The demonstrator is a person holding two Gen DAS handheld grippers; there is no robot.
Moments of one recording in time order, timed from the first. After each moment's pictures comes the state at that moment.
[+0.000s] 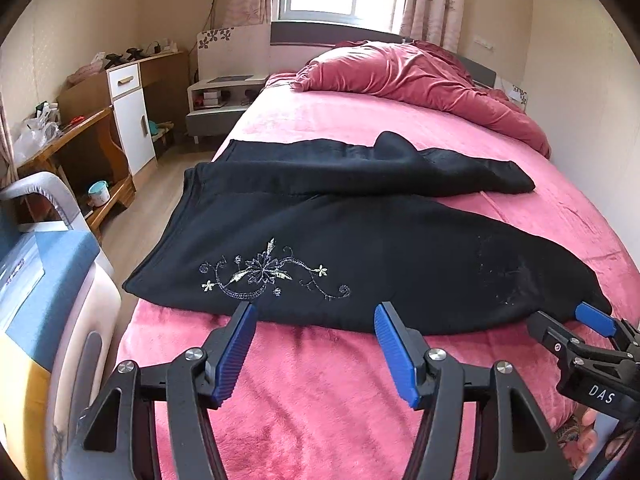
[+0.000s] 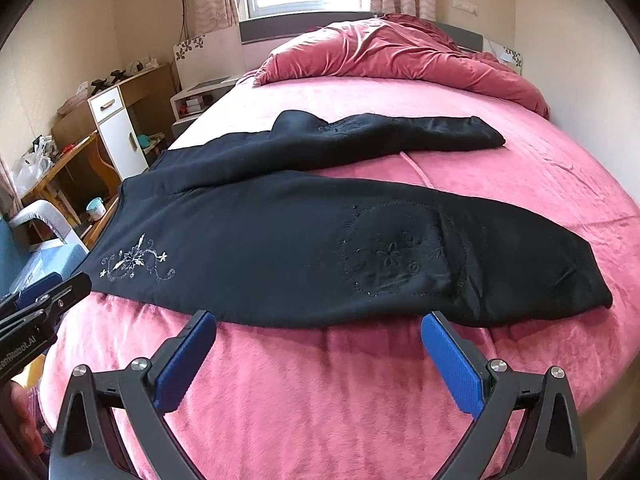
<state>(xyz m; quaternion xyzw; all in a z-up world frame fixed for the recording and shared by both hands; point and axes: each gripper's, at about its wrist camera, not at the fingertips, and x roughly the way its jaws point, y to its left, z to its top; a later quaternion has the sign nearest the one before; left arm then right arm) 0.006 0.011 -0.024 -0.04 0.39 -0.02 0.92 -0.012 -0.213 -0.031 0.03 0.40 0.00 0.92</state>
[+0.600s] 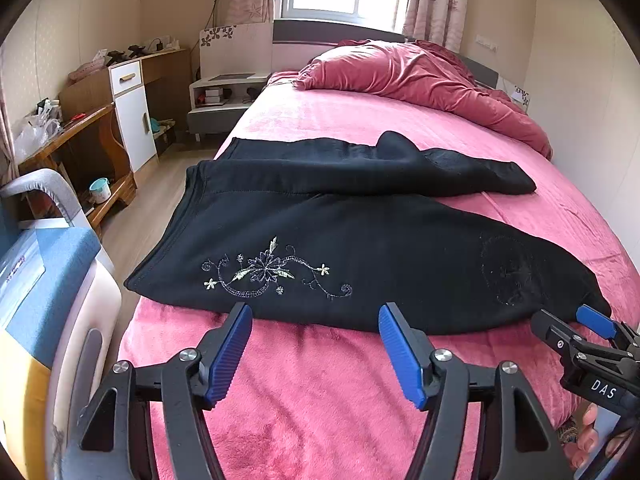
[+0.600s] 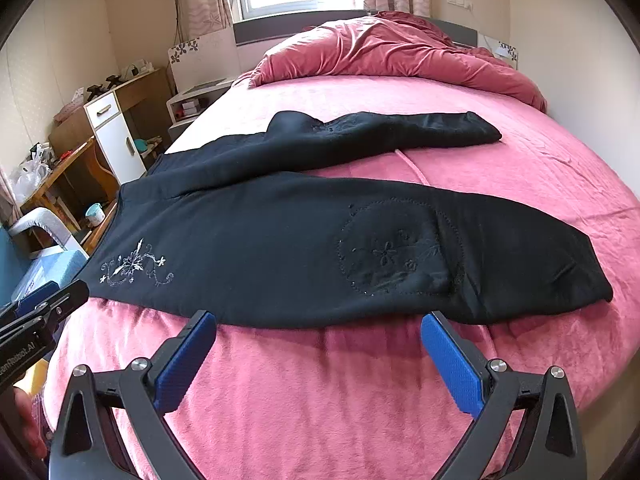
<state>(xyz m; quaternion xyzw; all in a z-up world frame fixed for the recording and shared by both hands) 0.005 0.013 -0.022 -0.04 0.39 -0.02 0.92 -0.013 -0.217 -0.030 0.04 0.40 -0.01 0.92</state>
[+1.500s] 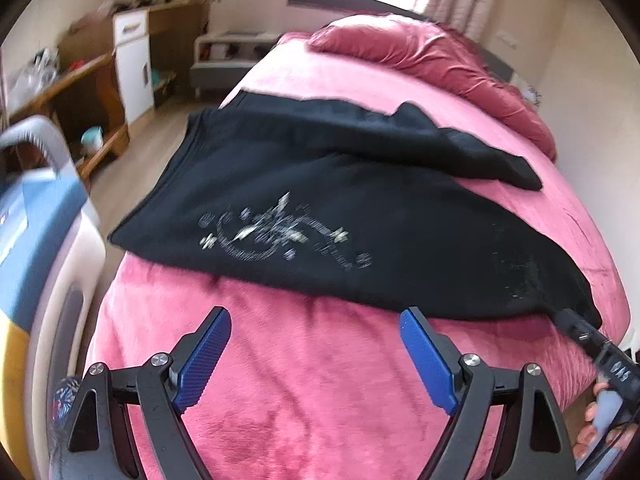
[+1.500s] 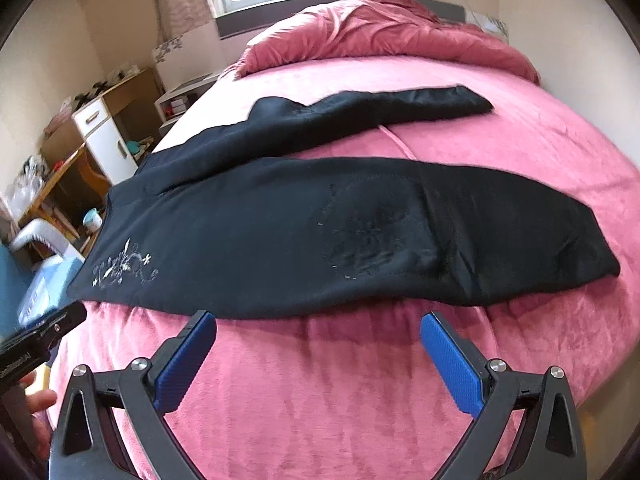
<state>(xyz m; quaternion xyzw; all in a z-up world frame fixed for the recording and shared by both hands) 0.026 0.045 -0.058 -0.10 0.46 -0.02 0.88 -0.007 -0.259 -0.046 0.10 0.43 -0.02 0.90</state>
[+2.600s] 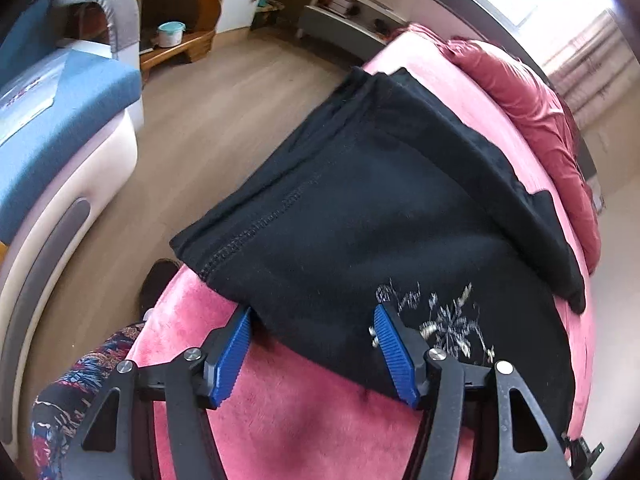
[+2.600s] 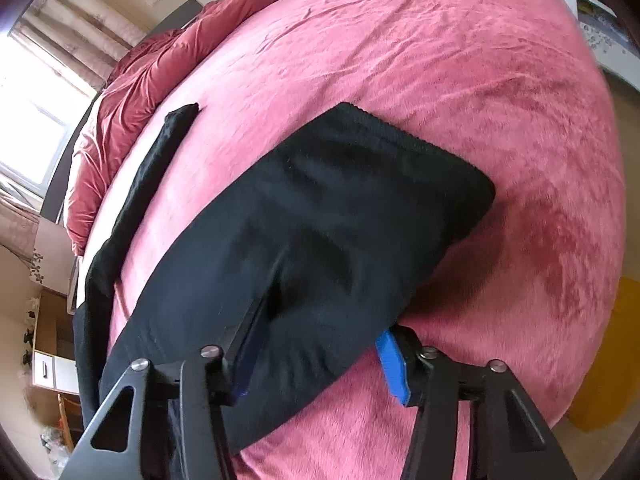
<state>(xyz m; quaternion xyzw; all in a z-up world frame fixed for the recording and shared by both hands) 0.102 0.177 -0.122 -0.28 0.49 0.09 0.82 0.000 -0.553 -0.109 0.40 0.39 -0.25 0.79</state>
